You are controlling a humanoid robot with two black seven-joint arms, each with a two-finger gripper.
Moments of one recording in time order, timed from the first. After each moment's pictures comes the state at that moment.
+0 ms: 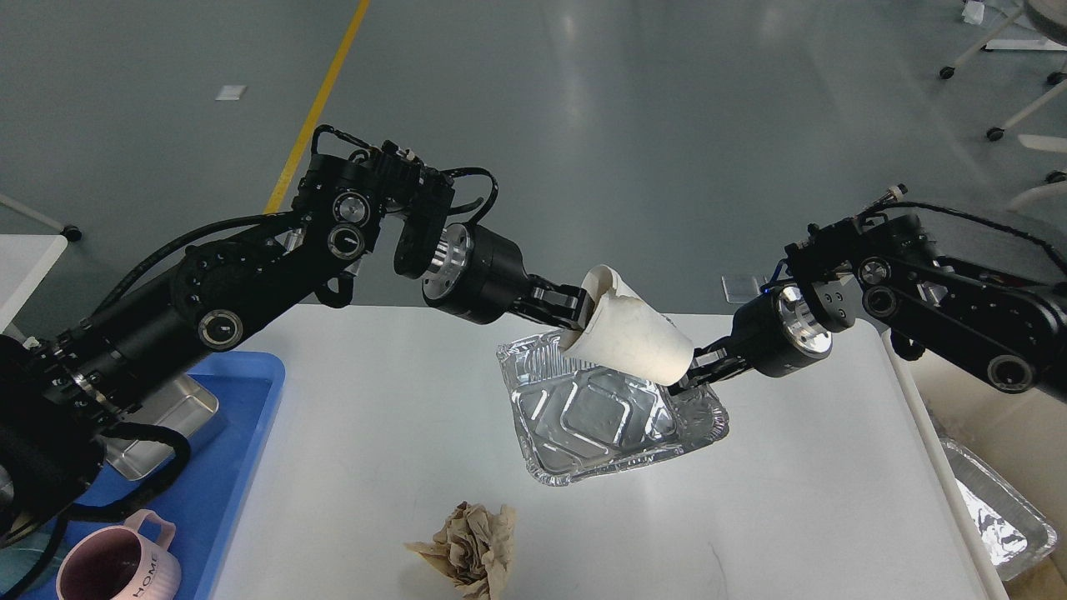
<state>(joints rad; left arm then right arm) -1.12 0.14 -0.59 -1.15 1.29 -0.96 0.10 1.04 -0.55 0.37 1.27 -1.30 0.94 0.02</state>
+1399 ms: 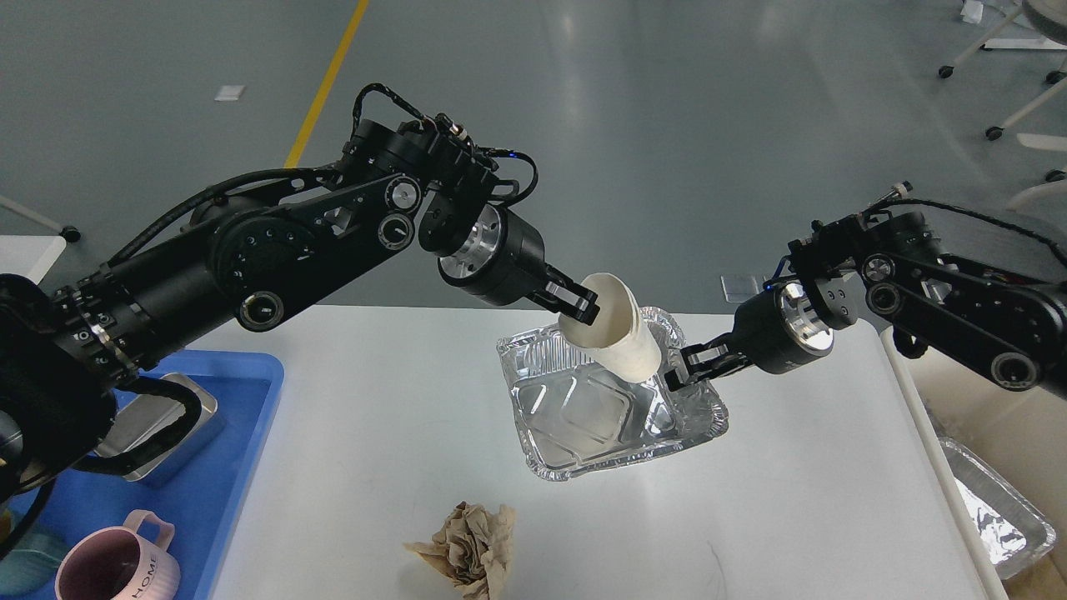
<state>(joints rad) -1.28 0.09 -0.45 -1.08 1.41 -0.96 0.10 1.04 -0.56 0.37 1.27 -1.29 0.94 0.03</state>
